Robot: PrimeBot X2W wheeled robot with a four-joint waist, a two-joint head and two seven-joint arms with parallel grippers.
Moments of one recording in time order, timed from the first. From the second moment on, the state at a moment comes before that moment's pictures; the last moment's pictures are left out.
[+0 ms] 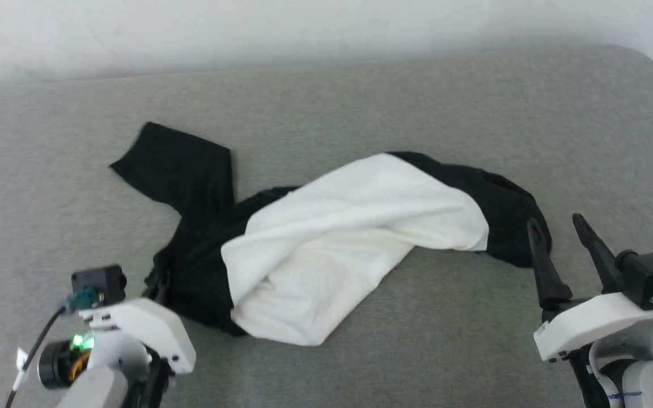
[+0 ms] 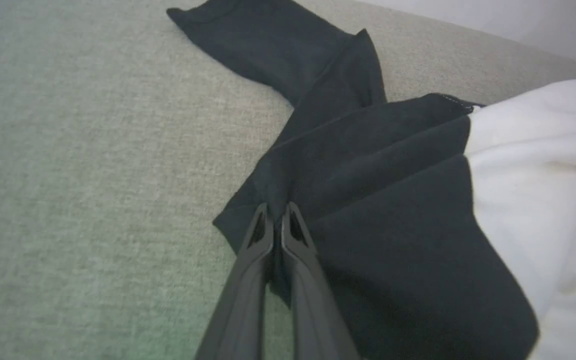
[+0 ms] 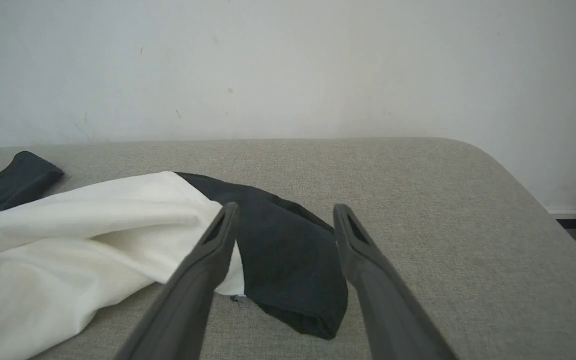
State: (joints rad) left arm -0.18 0.43 -0.36 0.16 -0.67 0.29 0.12; right arm -0.04 -0.05 -0.05 -0.04 0.13 0.13 0.01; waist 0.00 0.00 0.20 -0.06
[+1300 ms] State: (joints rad) left arm -0.09 0.07 -0.07 0.05 -0.37 0.09 -0.26; right arm -0.31 -0.12 0.38 0.22 0.15 0.13 0.63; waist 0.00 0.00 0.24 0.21
